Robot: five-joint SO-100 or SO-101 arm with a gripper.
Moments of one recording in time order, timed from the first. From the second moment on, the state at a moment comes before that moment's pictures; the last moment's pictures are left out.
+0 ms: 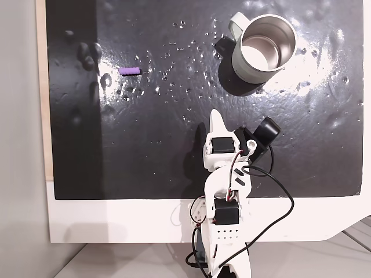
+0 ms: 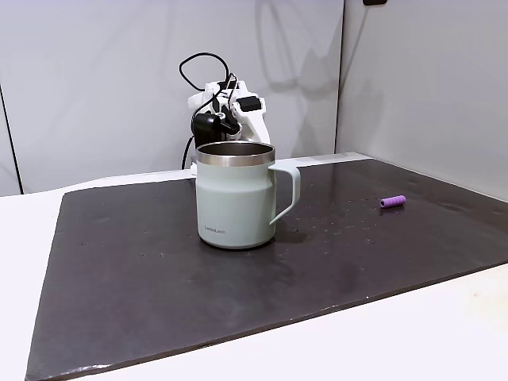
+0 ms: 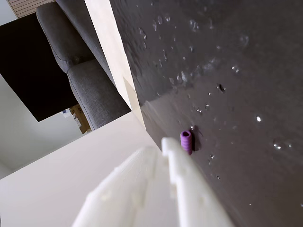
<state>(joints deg) -3.7 190.4 179.7 36.6 4.0</state>
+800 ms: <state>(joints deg) -6.0 190.4 176.3 41.6 -1.8</state>
